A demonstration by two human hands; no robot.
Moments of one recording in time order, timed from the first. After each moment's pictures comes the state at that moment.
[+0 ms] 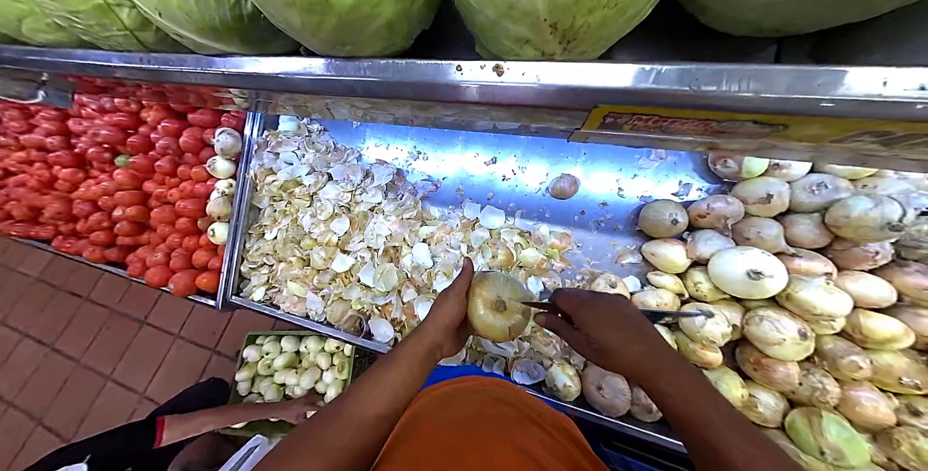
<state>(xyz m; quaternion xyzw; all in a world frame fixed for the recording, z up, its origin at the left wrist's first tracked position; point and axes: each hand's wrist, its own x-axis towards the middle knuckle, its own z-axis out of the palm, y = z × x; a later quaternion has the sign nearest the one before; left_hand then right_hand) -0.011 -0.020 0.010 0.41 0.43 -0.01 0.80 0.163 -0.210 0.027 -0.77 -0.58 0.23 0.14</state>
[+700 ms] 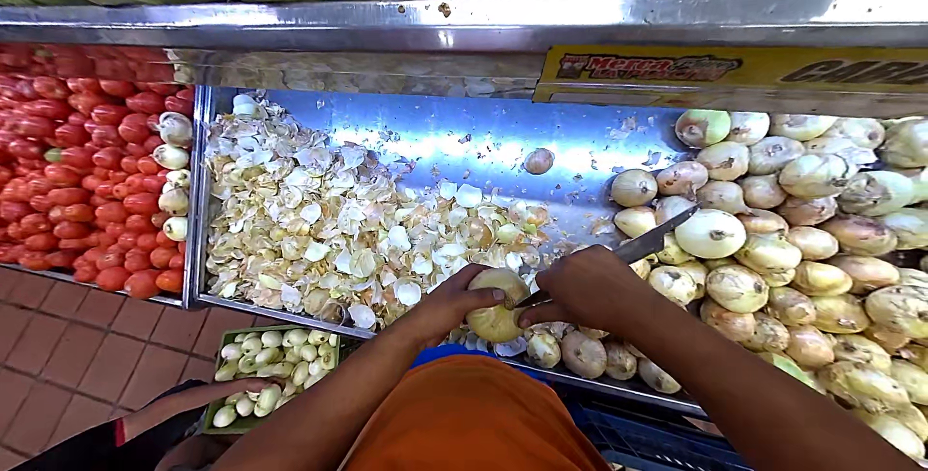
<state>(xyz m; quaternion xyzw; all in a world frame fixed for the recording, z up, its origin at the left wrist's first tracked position) -0.014 -0.039 0.018 0.58 0.29 -0.14 0.75 0.176 -0.201 0.064 -0.72 -0.66 0.20 -0.10</state>
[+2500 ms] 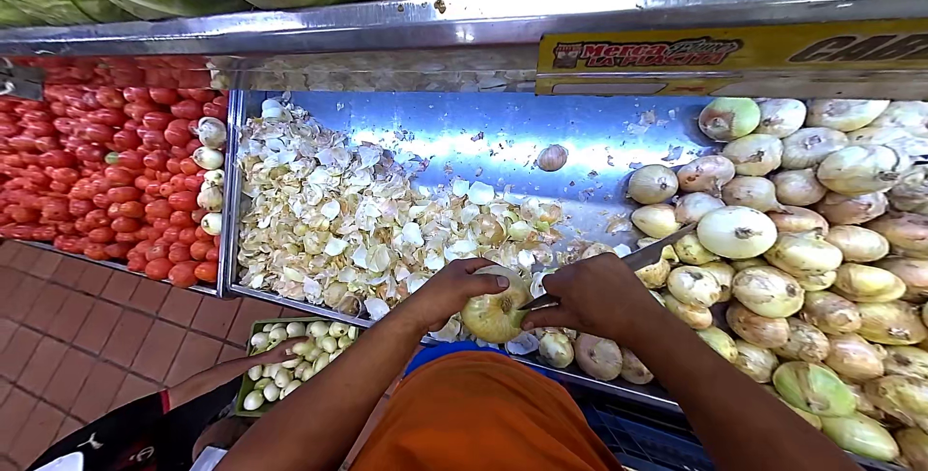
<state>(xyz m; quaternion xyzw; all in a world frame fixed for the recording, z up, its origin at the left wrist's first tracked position) -0.012 -0.036 0.041 0.61 0.30 -0.13 0.73 0.168 -0.226 0.025 -0.72 -0.69 0.06 0.11</state>
